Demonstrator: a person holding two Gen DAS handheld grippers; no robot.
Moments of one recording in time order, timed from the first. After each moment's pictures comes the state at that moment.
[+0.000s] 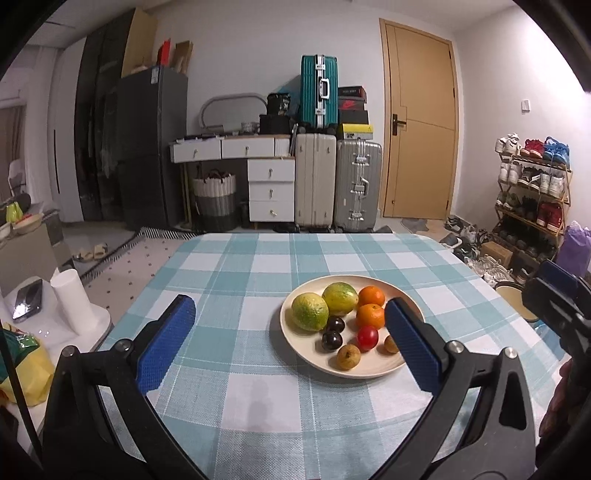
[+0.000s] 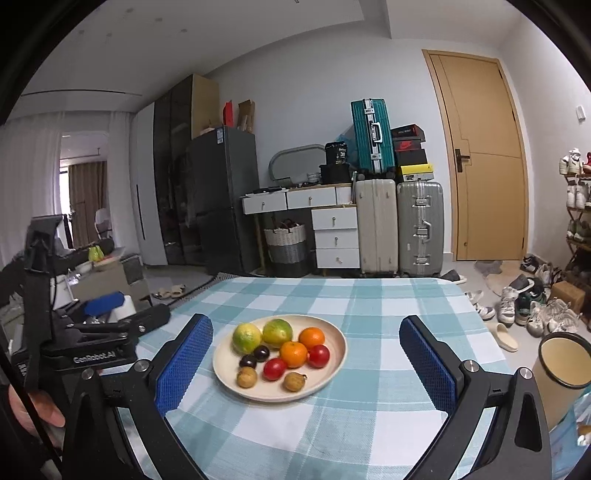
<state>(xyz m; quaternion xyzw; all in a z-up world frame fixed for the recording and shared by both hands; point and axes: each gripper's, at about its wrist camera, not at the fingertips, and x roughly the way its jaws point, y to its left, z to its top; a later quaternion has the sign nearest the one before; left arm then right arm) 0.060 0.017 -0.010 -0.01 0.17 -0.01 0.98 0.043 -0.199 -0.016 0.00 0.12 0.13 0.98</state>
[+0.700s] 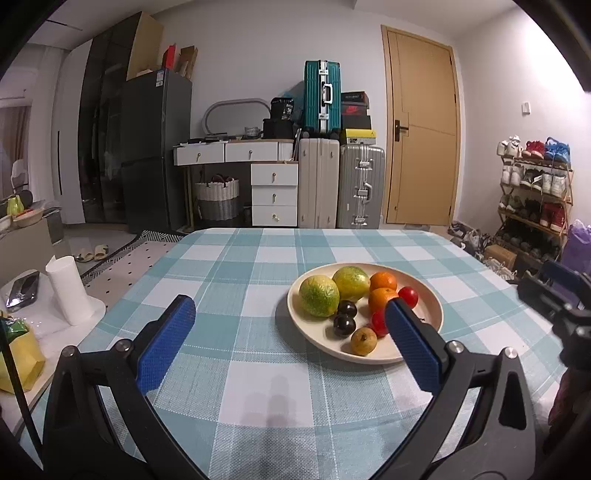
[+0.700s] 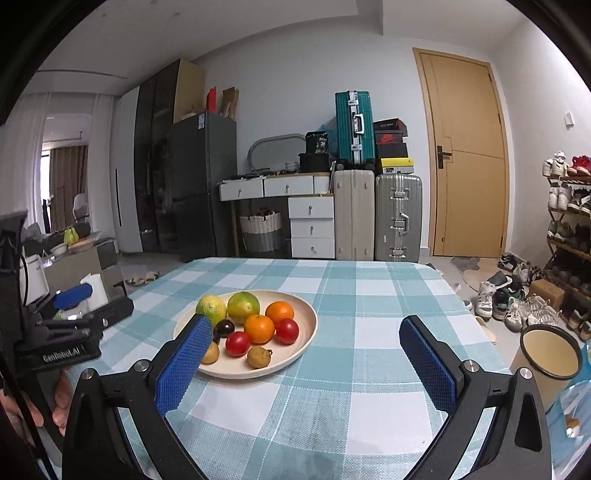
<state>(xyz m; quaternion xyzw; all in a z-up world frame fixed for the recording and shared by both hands) 0.068 0.024 -0.059 -0.02 0.16 -0.02 0.99 0.061 -0.204 -0.057 -0.03 0.14 0.09 0.99</state>
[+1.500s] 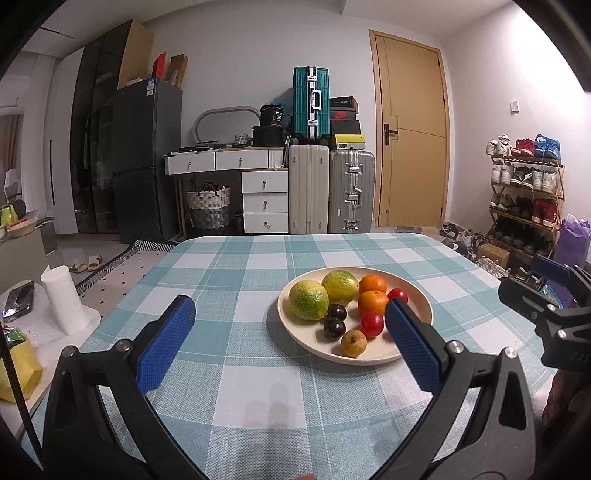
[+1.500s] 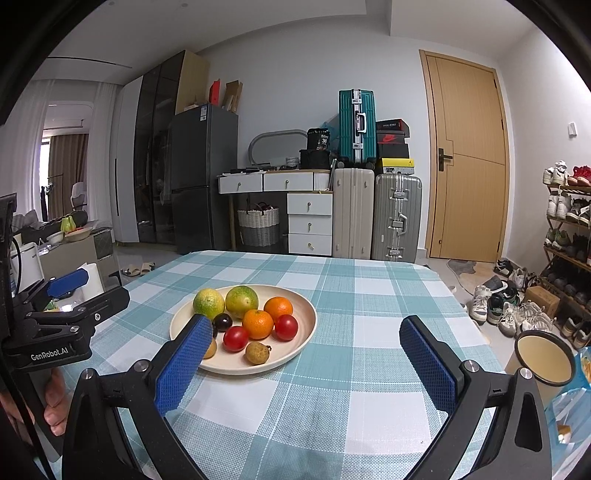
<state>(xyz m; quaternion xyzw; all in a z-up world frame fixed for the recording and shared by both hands) 0.066 0.020 -0.059 -0.01 0.14 -0.03 0.99 0.063 -0.197 -0.060 -0.05 0.14 0.08 0.99</state>
